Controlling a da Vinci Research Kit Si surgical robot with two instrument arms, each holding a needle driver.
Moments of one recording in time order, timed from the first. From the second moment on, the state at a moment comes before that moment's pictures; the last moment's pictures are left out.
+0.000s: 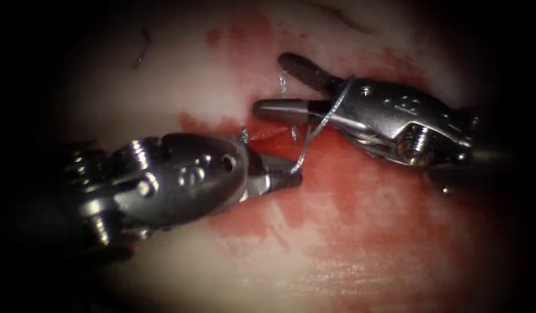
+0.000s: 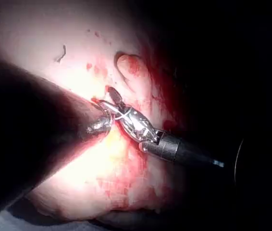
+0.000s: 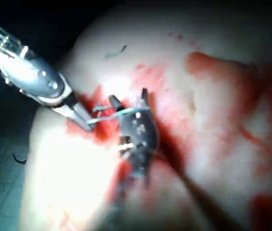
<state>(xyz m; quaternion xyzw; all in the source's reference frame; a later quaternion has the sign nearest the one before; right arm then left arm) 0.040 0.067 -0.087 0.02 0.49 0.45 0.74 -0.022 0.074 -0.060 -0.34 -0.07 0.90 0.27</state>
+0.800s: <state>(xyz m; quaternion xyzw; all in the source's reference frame) 0.041 0.065 -0.085 0.09 0.48 0.46 0.74 -0.022 0.074 -0.060 -0.34 -0.07 0.90 0.27</state>
